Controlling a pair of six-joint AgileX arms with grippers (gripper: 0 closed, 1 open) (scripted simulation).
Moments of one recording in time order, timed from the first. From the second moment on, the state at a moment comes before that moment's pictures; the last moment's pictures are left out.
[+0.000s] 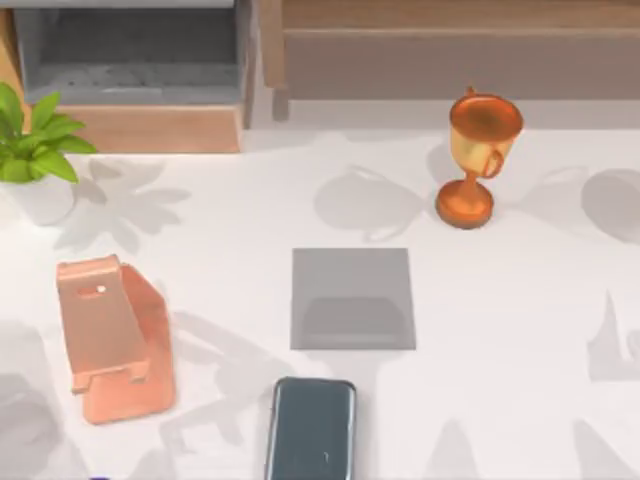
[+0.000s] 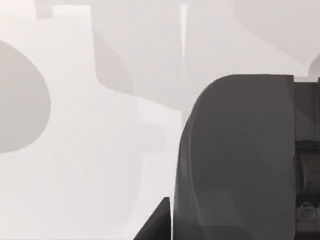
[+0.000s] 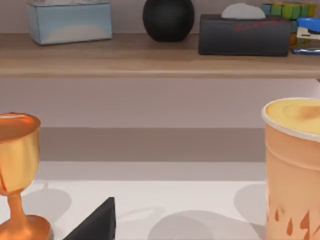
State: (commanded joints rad) left arm 0.54 1.51 0.83 -0.88 0.01 0.35; right arm 0.00 0.00 0.00 0.00 0.00 0.00
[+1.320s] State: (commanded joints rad) left arm -0.13 1.82 1.56 -1.00 0.06 -0.25; right arm 0.00 0.00 0.00 0.00 0.00 0.00
